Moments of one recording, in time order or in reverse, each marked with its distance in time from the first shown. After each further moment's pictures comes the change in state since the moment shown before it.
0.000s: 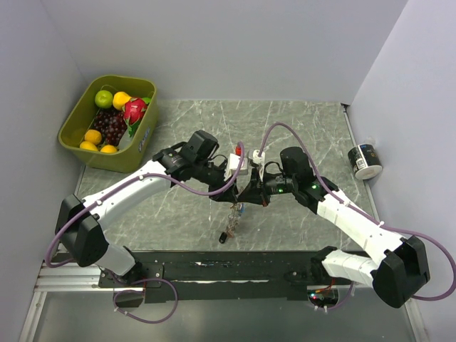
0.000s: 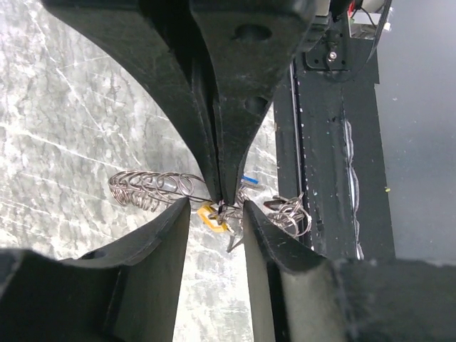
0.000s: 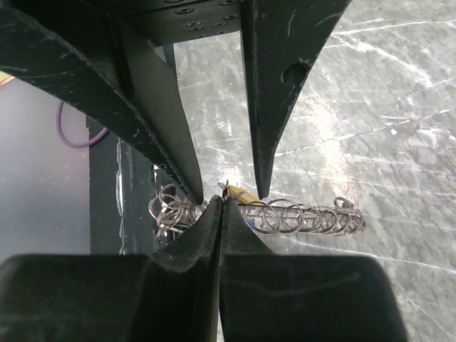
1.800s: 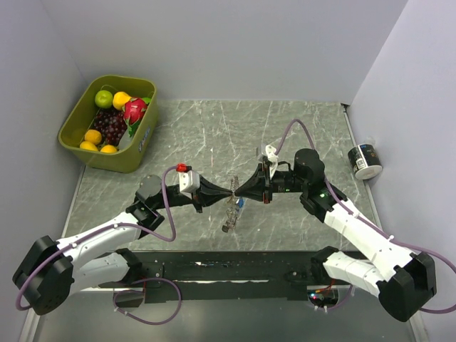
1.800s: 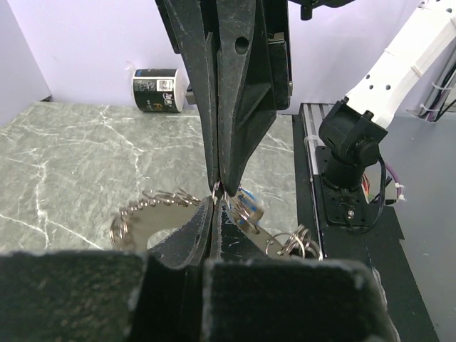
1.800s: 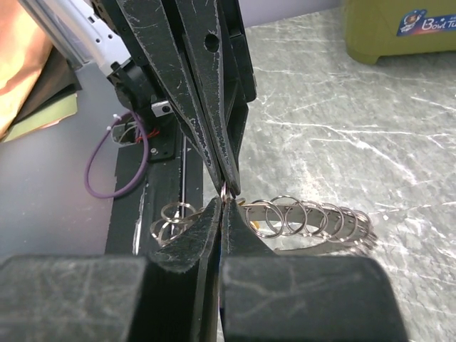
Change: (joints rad) left arm 0.039 -0.440 -0.801 1.387 -0.052 -0.560; right arm -0.012 -0.113 -0.054 0.299 -0.098 0.172
